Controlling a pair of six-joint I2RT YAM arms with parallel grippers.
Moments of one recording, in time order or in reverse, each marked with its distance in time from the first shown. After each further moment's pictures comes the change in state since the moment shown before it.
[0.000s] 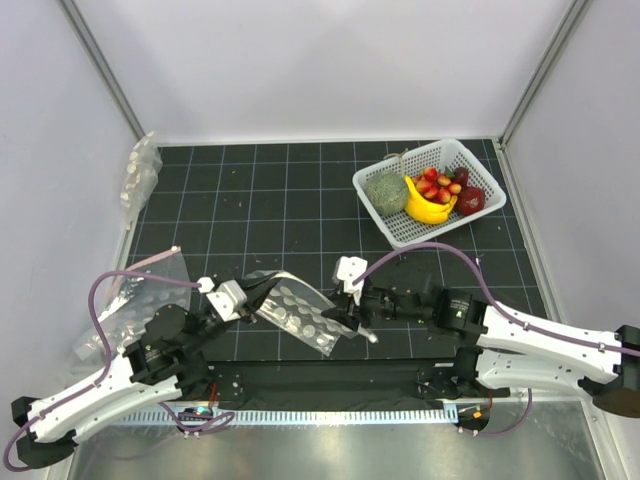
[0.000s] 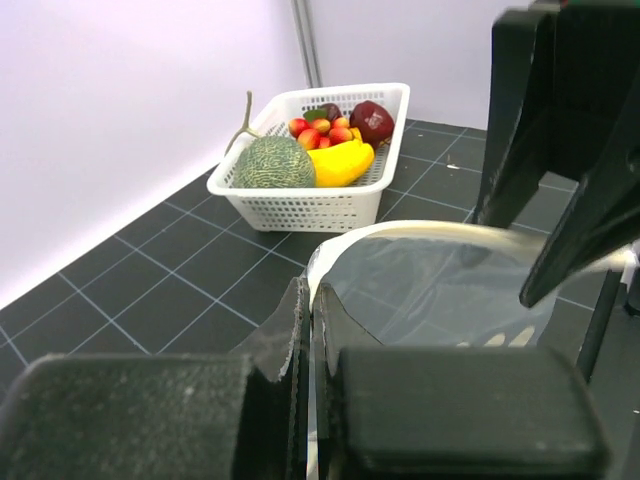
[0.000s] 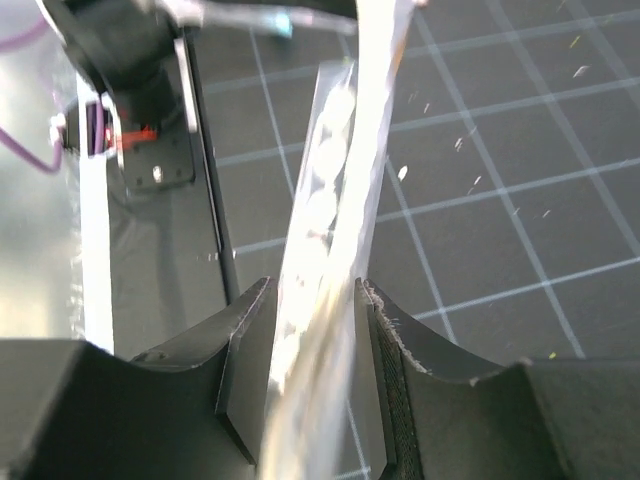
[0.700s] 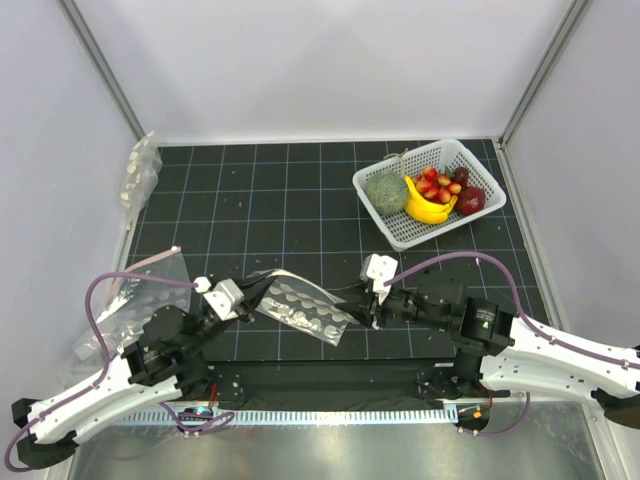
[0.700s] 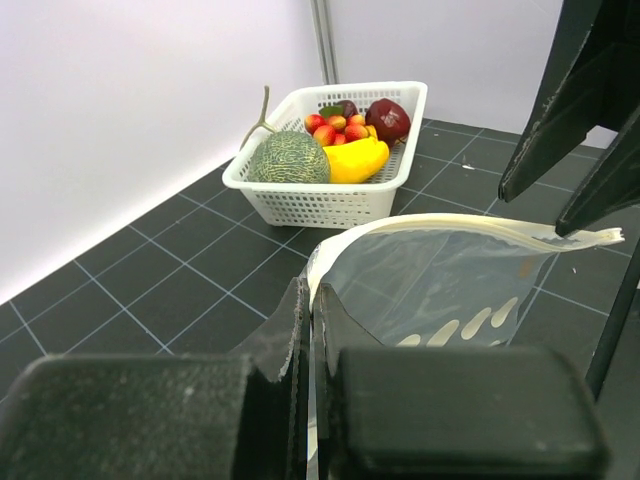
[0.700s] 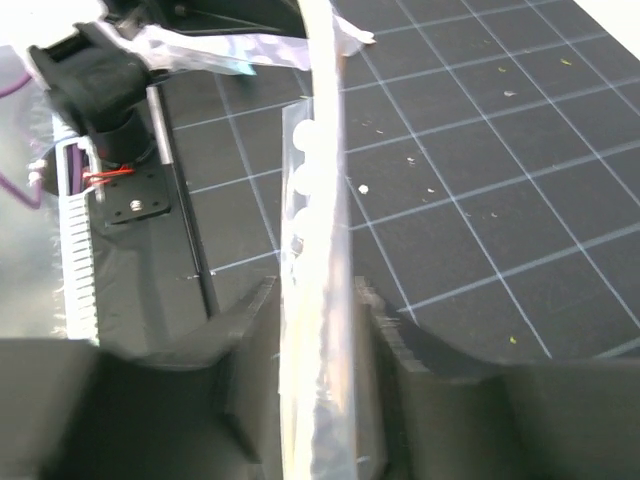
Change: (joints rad) left arm 0.000 -0.024 -0.002 -0.023 -0.044 -0.003; right arm 0.002 -0.159 -0.059 0.004 0.085 0.019
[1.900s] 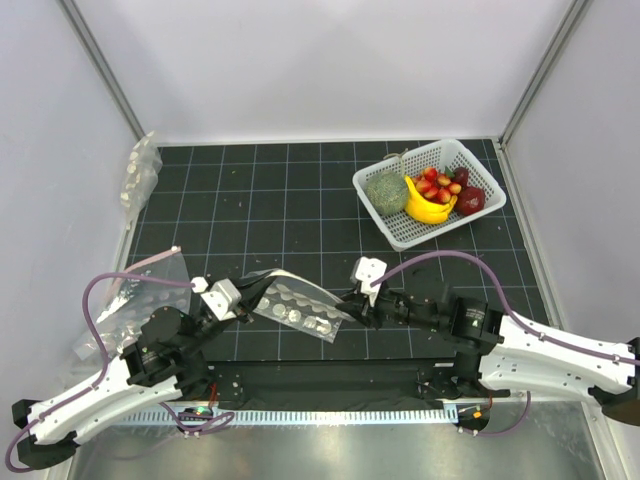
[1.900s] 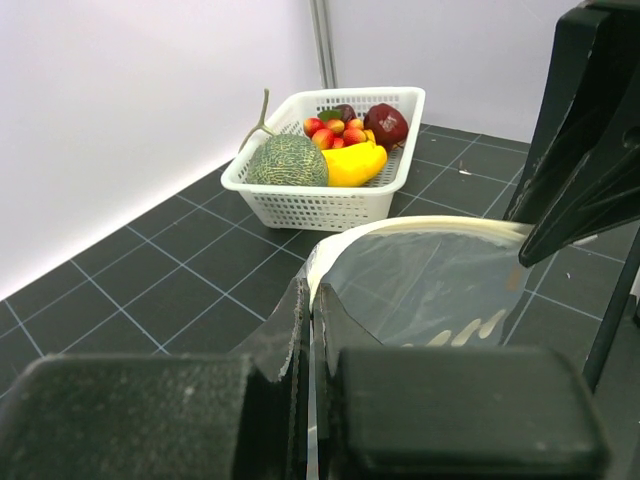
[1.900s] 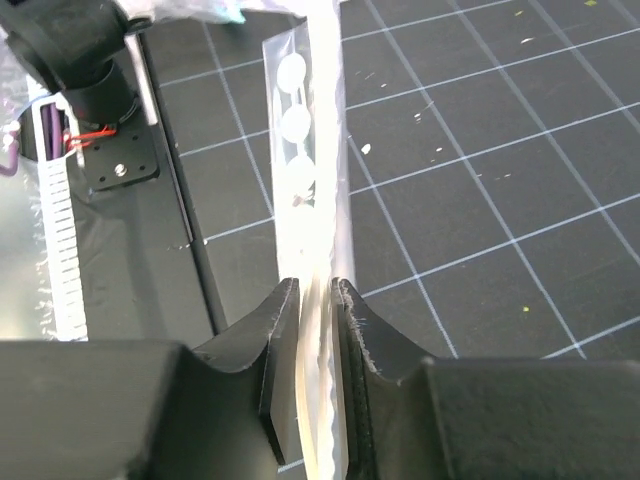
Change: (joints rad) left arm 0.000 -0.015 0.000 -0.005 -0.001 -0.014; right arm 0.000 0.050 -0.023 -0.028 0.022 0.009
